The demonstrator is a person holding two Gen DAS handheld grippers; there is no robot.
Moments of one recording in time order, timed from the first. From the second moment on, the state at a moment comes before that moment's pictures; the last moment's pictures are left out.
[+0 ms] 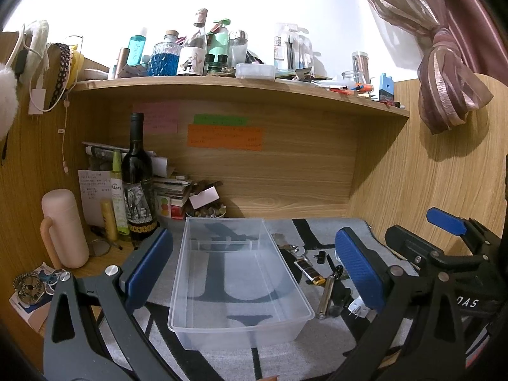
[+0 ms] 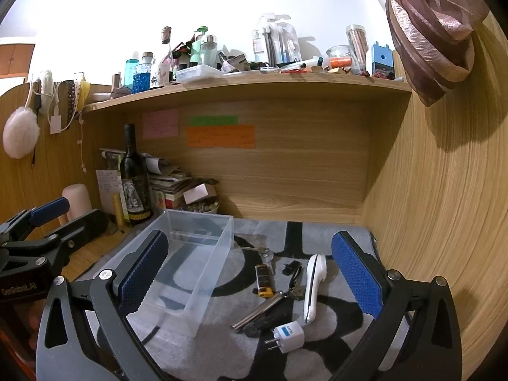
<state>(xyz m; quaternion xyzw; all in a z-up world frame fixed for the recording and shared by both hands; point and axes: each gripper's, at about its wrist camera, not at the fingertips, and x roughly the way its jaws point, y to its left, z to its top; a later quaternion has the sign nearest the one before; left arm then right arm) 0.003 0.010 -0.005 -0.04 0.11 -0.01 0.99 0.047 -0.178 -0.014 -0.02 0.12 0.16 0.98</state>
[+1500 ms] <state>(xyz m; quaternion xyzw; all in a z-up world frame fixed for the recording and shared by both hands) 0.018 0.019 -0.015 -0.04 0.13 -0.01 0.99 0.058 -0.173 -0.016 -0.02 0.14 0.17 0.98</state>
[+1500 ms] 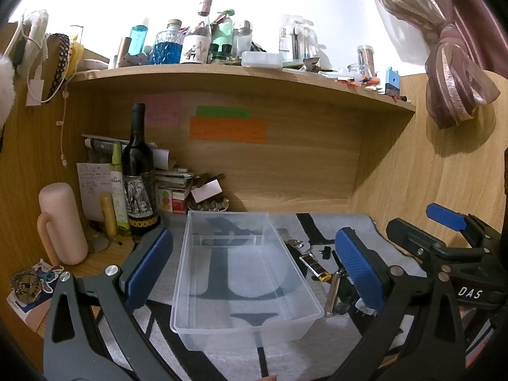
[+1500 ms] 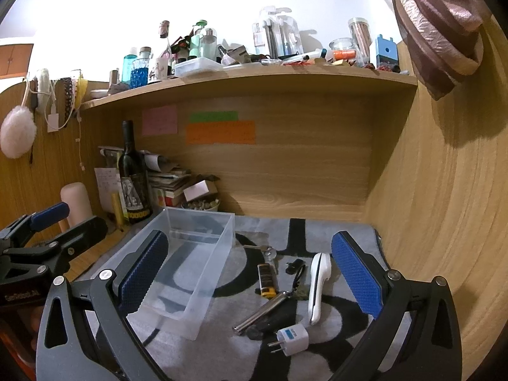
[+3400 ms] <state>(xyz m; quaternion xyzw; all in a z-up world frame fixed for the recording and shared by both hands) 0.179 0.115 -0.097 -0.04 0.46 -0.07 0.88 0.264 -0.219 -0.127 -0.02 0.48 0.06 0.88</state>
